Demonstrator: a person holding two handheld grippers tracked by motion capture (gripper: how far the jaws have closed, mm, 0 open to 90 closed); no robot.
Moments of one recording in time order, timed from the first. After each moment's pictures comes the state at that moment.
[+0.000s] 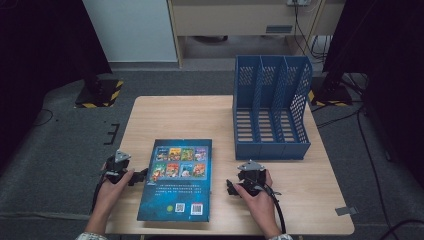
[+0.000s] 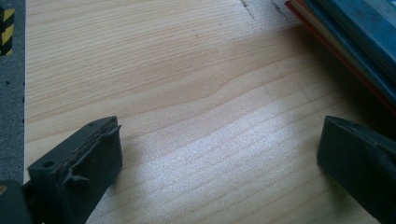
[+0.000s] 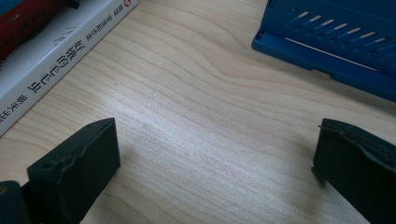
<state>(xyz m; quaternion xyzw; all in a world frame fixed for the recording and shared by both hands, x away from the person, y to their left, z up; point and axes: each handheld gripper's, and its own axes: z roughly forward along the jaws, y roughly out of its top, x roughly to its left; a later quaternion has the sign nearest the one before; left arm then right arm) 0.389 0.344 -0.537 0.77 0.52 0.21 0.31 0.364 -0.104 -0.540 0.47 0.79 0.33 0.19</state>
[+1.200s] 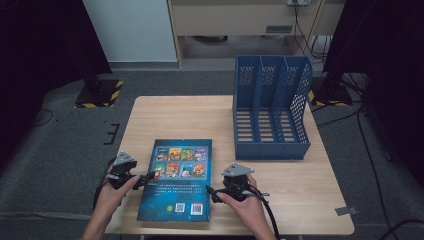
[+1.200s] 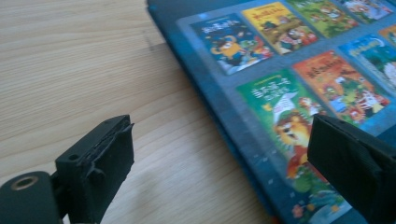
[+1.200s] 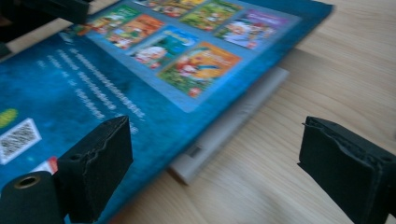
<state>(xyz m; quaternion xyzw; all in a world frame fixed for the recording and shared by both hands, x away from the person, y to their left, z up) 0.363 0.312 -0.501 0.78 0.47 0.16 0.38 0.334 -0.058 -0.499 0.37 0.81 0.45 0.12</state>
